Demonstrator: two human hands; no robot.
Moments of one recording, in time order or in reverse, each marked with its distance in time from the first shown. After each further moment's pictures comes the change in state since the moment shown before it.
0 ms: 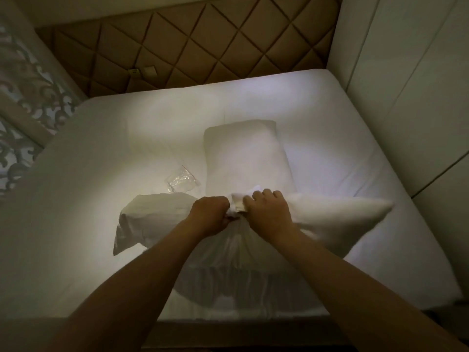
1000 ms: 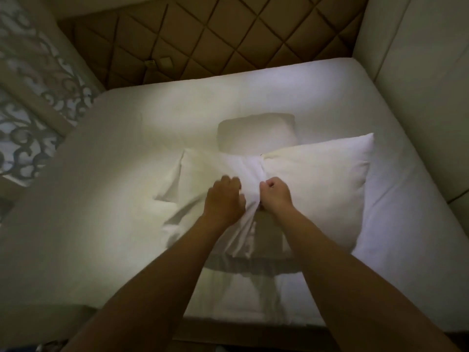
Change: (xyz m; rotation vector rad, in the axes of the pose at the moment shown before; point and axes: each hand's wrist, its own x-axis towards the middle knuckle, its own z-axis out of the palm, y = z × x) left_hand 0.038 -0.005 0.023 -0.208 0.218 -0.252; right_hand 0.062 0.000 0.036 1.077 -0.301 1.019
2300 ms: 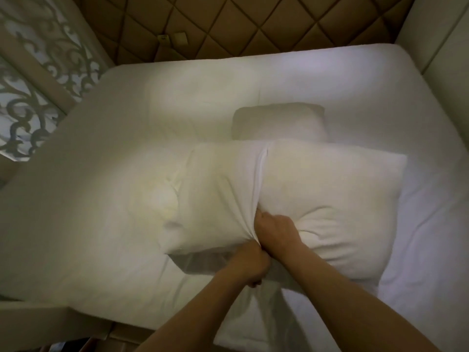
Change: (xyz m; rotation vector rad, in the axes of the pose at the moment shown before) left_hand -0.031 -0.010 0.091 -0.493 -0.734 -0.553; right_hand 0.046 0.091 0.068 -1.108 -0.110 -0.961
